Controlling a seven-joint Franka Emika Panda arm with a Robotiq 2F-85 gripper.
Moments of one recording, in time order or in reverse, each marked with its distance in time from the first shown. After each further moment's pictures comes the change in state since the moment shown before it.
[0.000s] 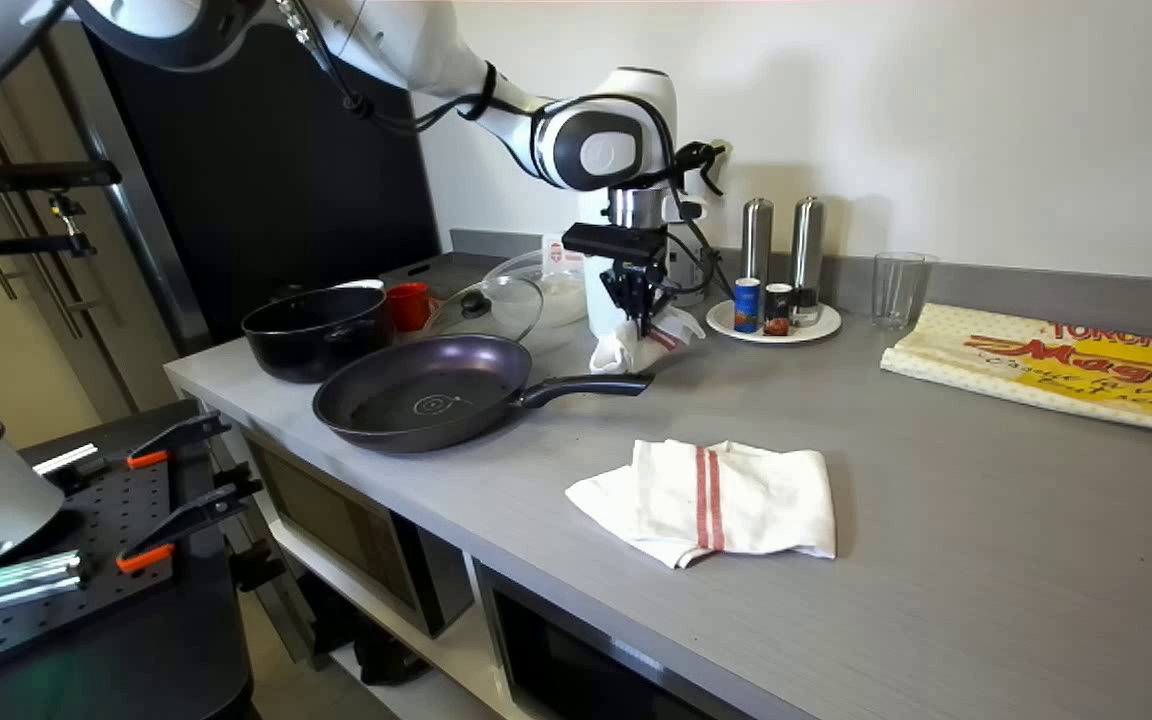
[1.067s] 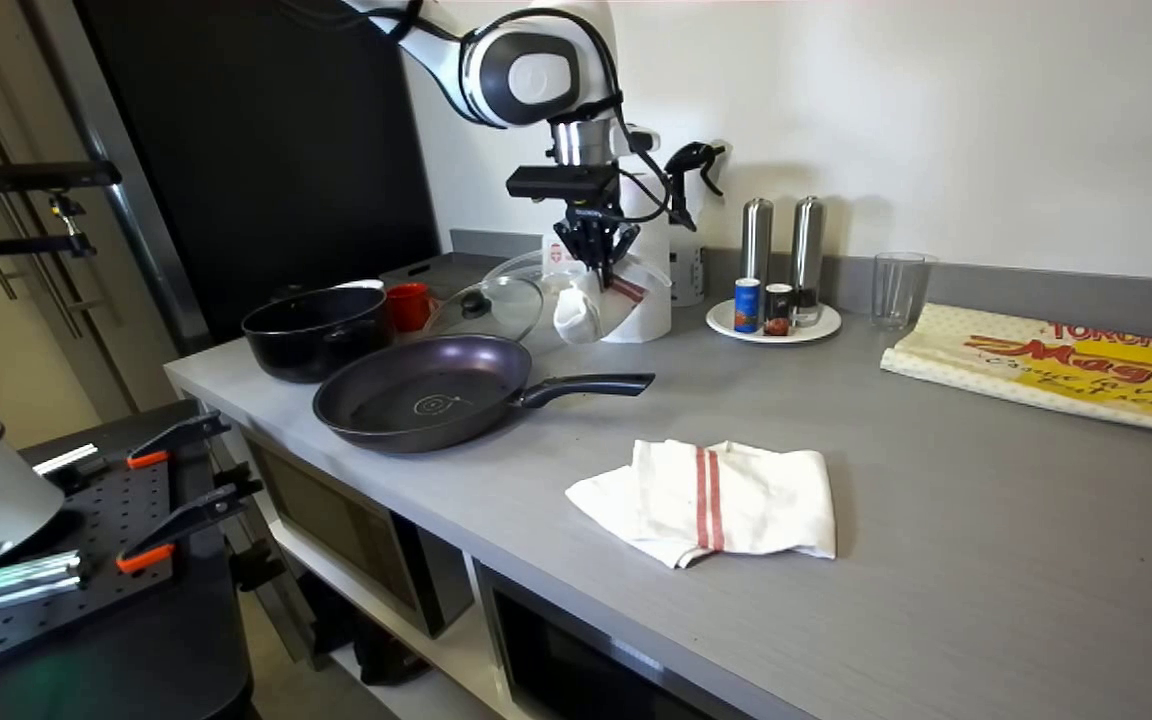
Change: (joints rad) arm 0.004 -0.375 0.010 -0.468 -0.003 0.160 -0.048
